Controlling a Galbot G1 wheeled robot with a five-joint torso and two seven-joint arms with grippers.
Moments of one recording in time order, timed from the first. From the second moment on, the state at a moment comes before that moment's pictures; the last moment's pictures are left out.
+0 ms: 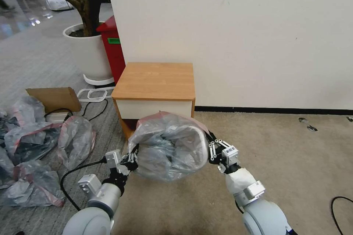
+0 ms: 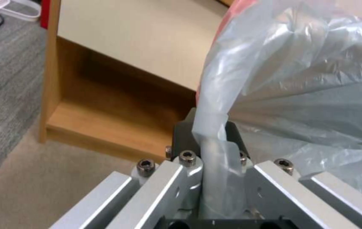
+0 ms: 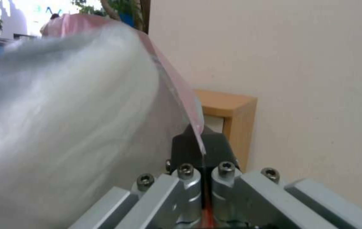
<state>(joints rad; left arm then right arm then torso) 1.66 -1.35 -0.51 -2.26 -0.68 0.30 -0.09 -1.51 1.24 0.29 2.03 0.05 0.23 -0.07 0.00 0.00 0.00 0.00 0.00</state>
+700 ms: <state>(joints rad) 1.68 -1.38 -0.50 -2.33 -0.83 0.32 -0.11 -1.46 1.24 0.27 1.88 0.02 0.16 -0.03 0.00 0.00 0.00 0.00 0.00</state>
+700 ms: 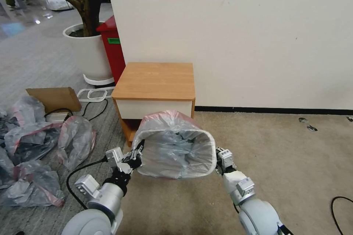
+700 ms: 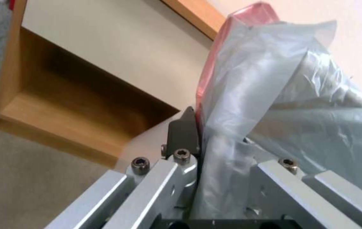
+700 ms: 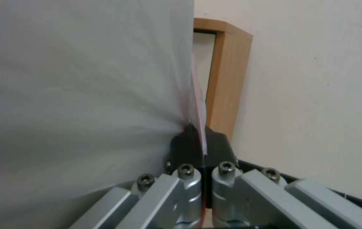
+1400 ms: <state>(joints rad) 1.68 -1.43 -0.49 -2.35 -0.87 0.34 -0.12 -1.45 1.25 0.29 1.85 -0.19 0.11 0.04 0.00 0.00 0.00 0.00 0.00</state>
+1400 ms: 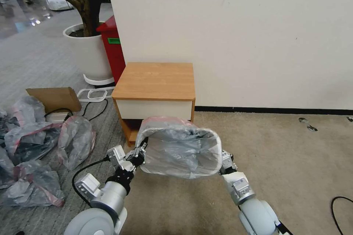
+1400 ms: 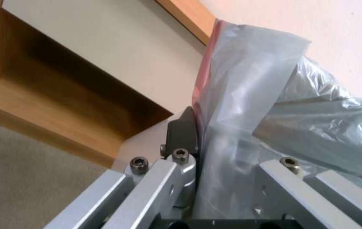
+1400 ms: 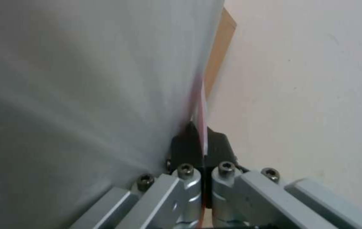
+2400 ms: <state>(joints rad) 1.67 -1.45 -0.50 -2.36 -0.89 0.35 -0.15 -1.44 1.26 0.32 1.81 -0.36 0.15 0.10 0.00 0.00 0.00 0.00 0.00</state>
